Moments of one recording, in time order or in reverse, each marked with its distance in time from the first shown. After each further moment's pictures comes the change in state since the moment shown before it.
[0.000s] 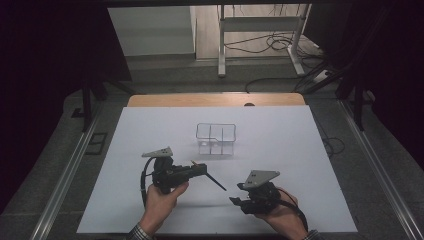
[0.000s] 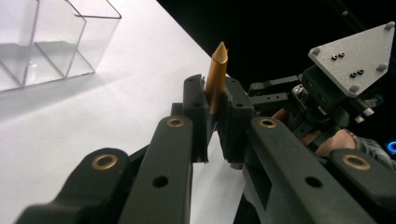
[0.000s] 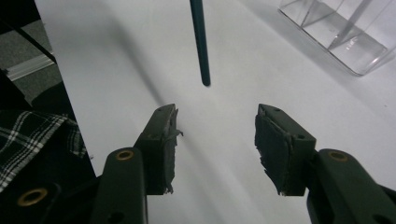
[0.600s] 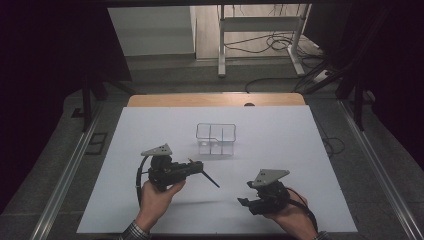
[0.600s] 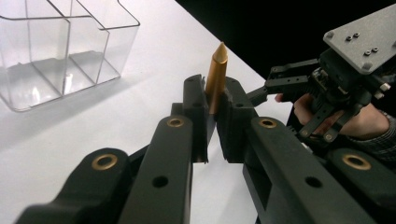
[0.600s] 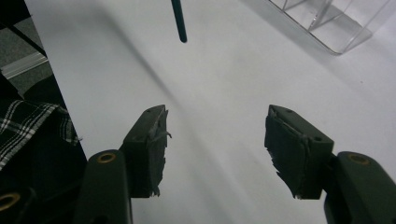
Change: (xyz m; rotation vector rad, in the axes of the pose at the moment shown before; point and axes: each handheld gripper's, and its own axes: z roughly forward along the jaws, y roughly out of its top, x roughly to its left) left arm -0.005 0.009 -0.007 0.042 0.091 0.087; right arm -0.012 -0.011 -0.014 0.022 -0.018 0.031
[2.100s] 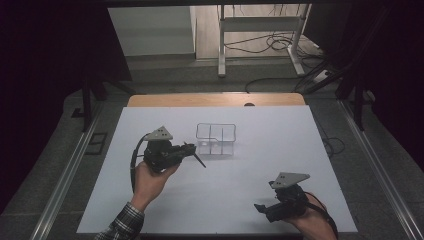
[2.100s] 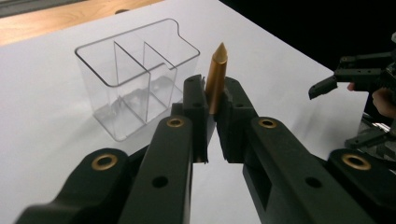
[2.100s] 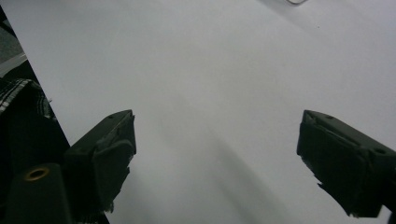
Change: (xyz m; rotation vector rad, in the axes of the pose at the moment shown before) left arm 0.006 0.043 -0.010 0.058 0.224 0.171; right arm -0.021 -0.038 -0.020 0.015 -0.042 0.074
